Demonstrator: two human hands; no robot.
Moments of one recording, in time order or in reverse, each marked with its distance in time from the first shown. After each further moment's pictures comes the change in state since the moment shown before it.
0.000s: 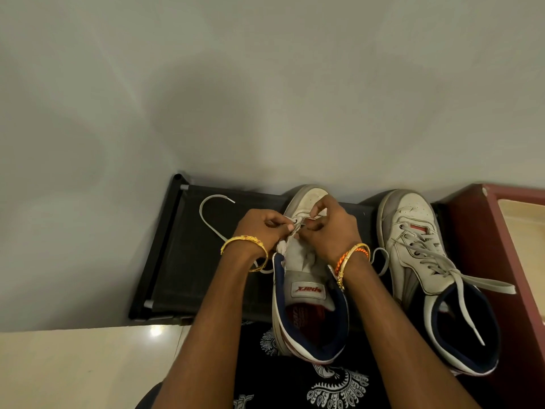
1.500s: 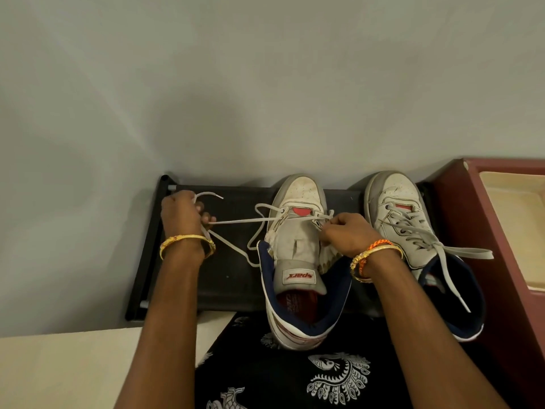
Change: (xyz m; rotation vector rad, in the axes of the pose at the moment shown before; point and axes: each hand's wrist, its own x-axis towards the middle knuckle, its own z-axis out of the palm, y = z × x) left_hand -0.009 -0.004 -0.049 -0.732 0.594 -0.202; right_hand -0.019 0.014 -0.040 0.021 -0.145 0.334
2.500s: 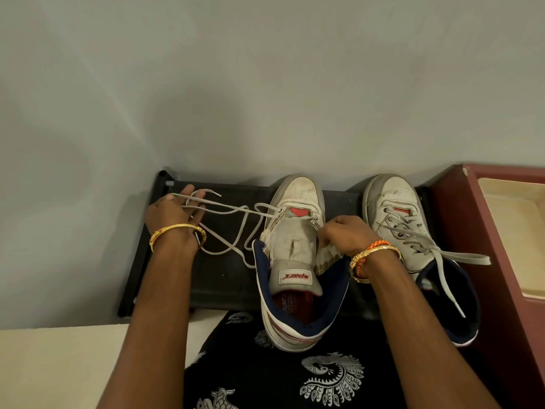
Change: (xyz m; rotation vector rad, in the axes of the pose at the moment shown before) left_hand 0.012 -0.004 -0.007 -0.354 0.019 -0.133; right_hand 0.002 -0.004 -0.003 0.008 -0.048 0.048
